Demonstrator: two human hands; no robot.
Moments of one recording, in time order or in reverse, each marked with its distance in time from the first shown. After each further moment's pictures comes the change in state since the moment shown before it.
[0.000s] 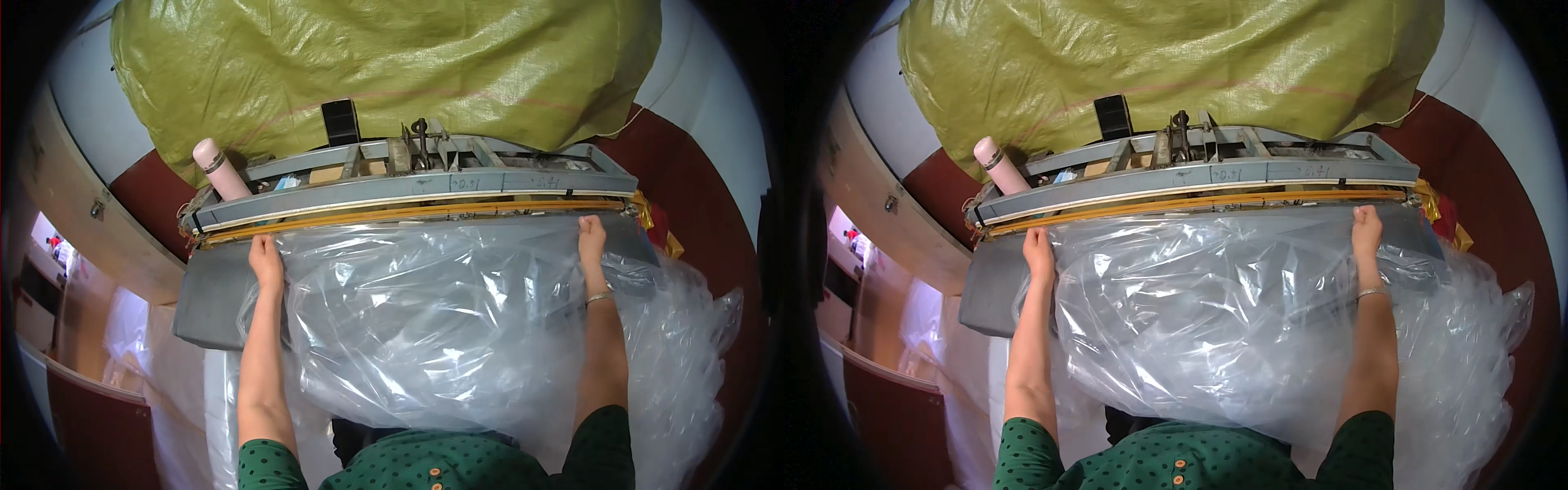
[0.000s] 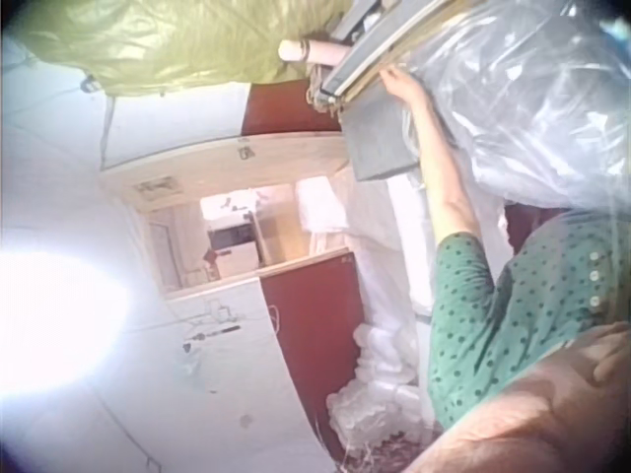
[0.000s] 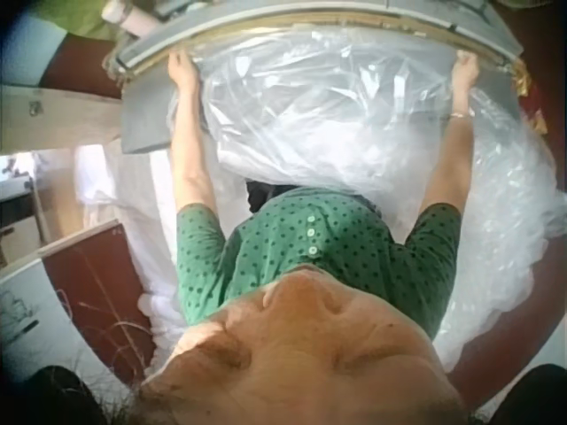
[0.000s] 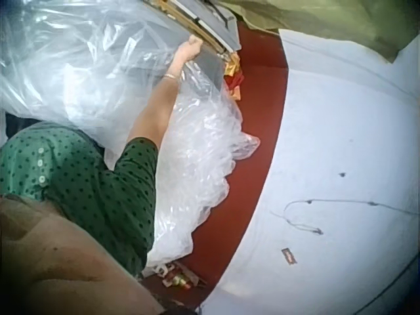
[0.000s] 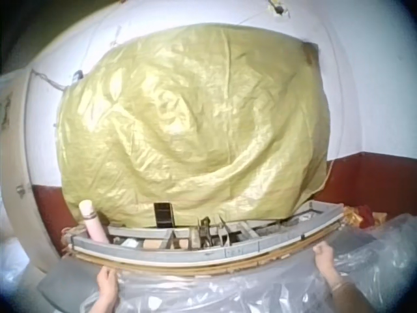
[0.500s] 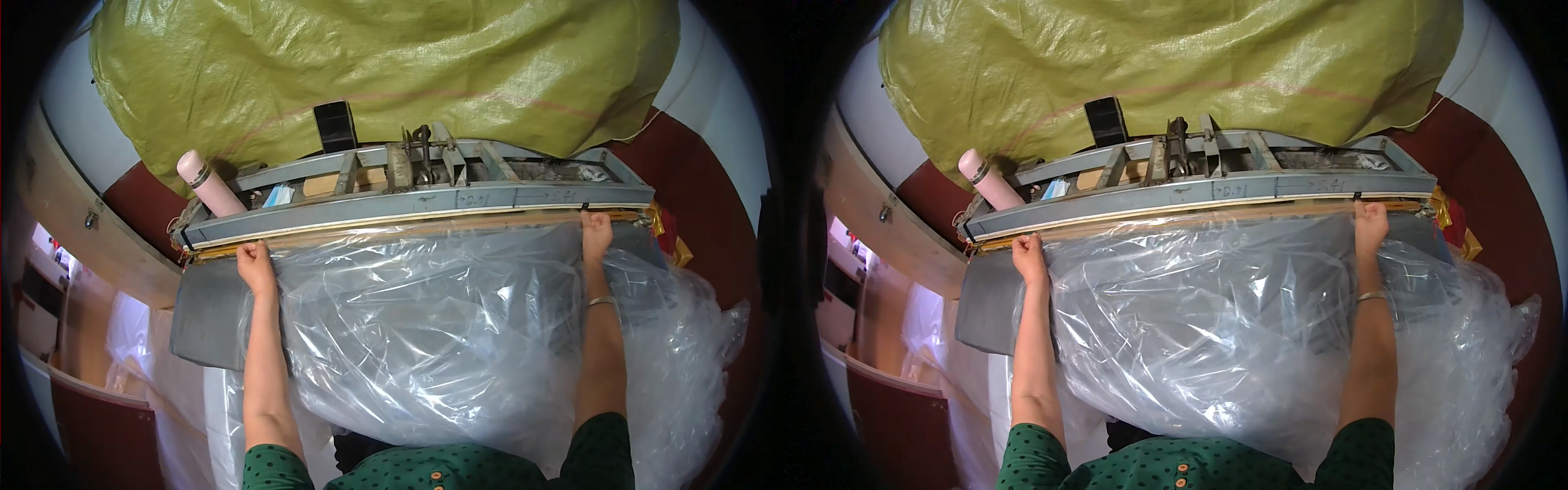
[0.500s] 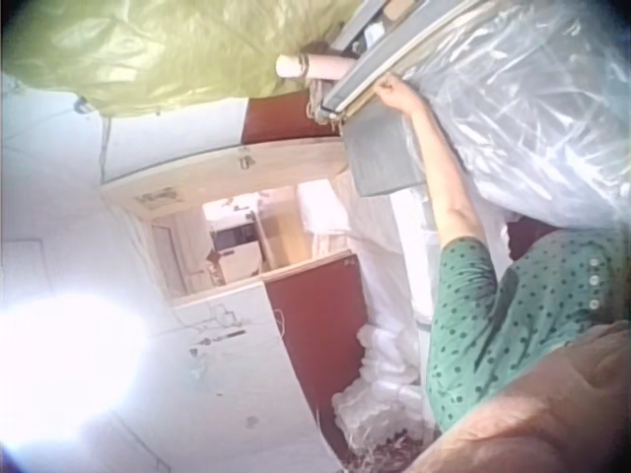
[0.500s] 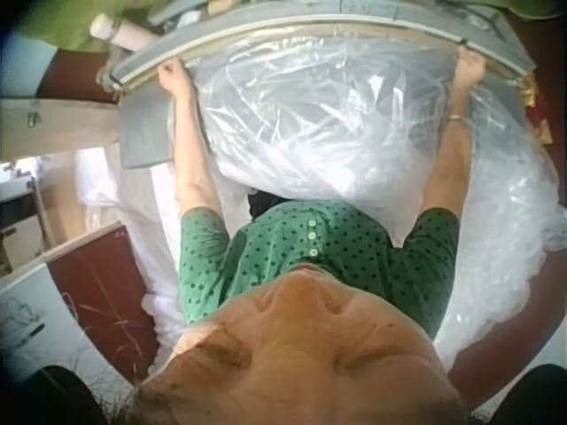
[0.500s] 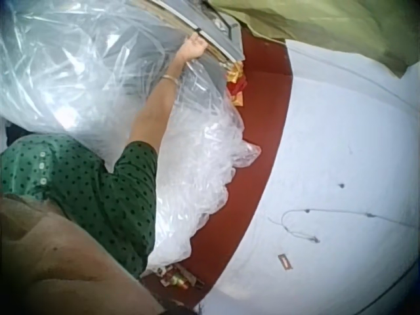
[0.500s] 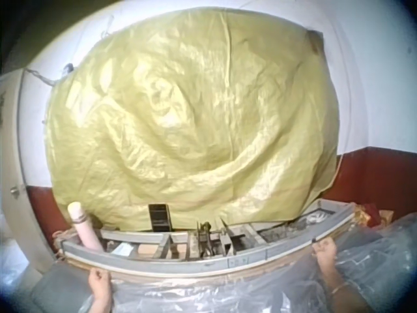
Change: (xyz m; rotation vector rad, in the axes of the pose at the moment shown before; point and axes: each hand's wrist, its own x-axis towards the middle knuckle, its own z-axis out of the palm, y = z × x) left_hand 0.026 -0.017 0.025 -0.088 0.130 -0.075; right_hand 0.021 -0.006 0.049 0.445 0.083 0.204
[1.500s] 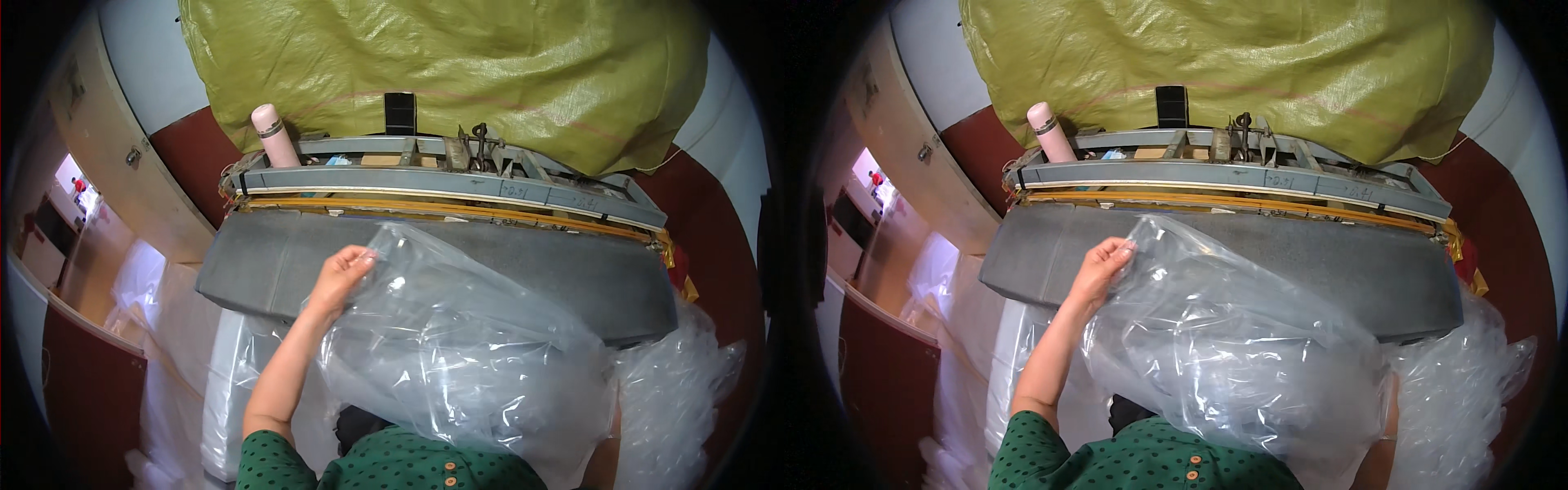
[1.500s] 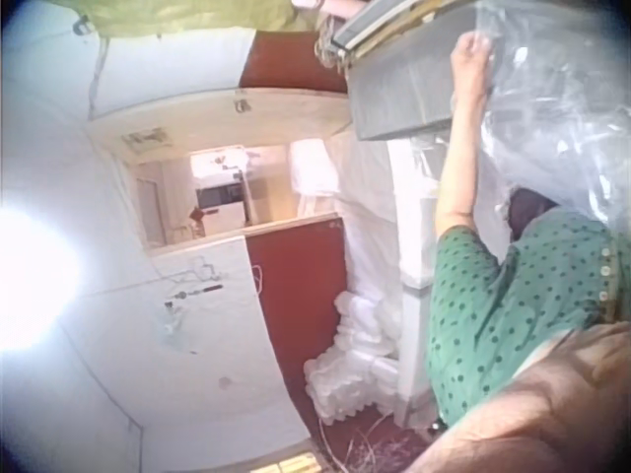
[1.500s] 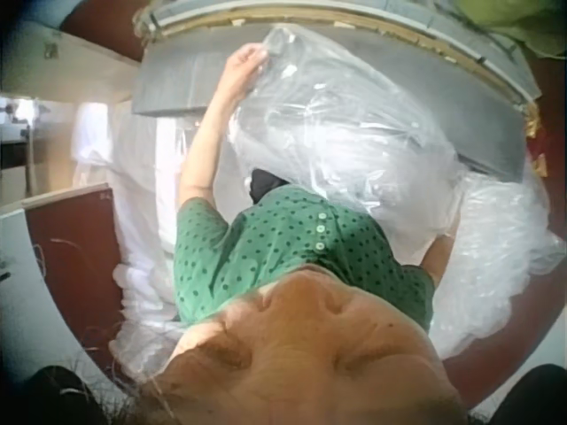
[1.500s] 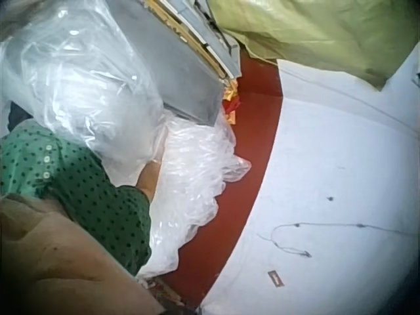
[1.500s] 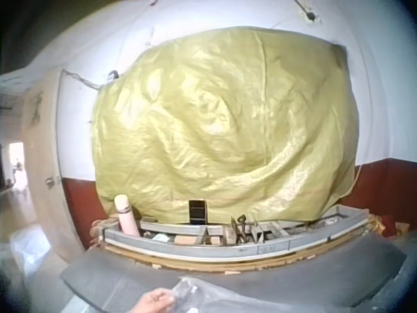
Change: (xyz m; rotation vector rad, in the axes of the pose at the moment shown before) left_hand -0.132 0.150 -0.072 -0.380 -0.802 -0.452; right_hand -0.195 -0.053 -0.264 -0.492 -0.231 -0.039
